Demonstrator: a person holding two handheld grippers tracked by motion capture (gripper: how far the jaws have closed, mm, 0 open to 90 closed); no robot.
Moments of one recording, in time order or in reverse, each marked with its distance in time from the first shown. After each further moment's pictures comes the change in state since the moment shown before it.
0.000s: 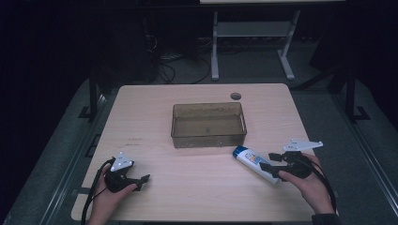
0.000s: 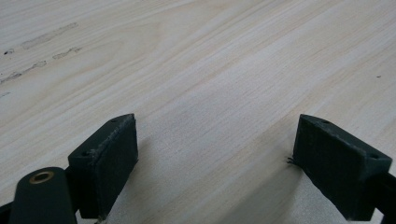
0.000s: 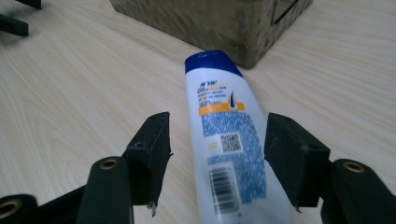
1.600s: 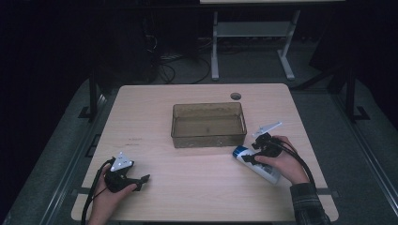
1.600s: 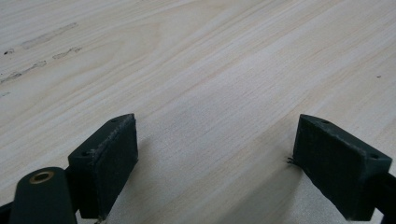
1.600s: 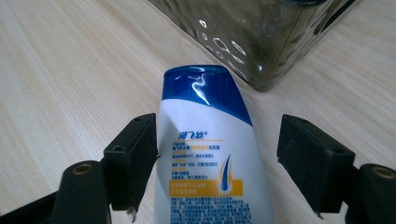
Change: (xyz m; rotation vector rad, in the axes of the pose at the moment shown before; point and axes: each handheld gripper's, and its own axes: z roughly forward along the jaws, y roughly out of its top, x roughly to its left) left arm 0.000 0.000 0.000 0.003 0.000 0.000; right arm -0.009 0.049 0.077 0.239 0.009 -0.141
